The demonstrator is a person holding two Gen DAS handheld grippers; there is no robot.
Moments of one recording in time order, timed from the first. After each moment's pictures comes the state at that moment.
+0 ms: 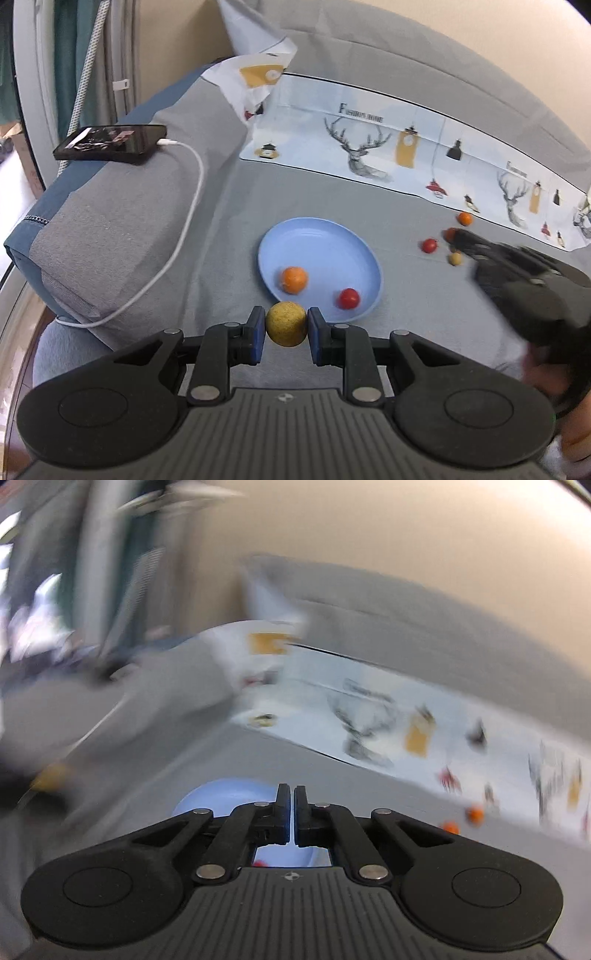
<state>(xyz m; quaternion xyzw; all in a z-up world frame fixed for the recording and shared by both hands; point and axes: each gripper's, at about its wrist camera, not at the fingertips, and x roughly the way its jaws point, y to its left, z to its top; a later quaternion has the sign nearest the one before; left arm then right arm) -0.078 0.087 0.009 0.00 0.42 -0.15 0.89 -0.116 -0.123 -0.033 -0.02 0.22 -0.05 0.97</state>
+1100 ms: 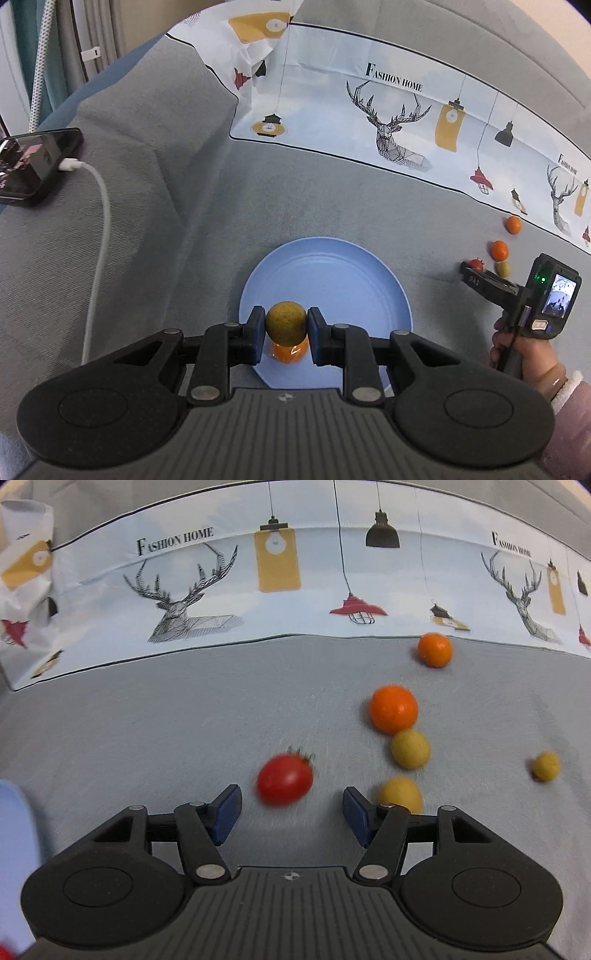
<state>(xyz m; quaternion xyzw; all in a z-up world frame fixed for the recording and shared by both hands) 0.078 0.012 -0.036 0.01 0.50 -0.12 0.86 0.067 -0.325 -0.208 0.09 0.35 -0.21 0.91</state>
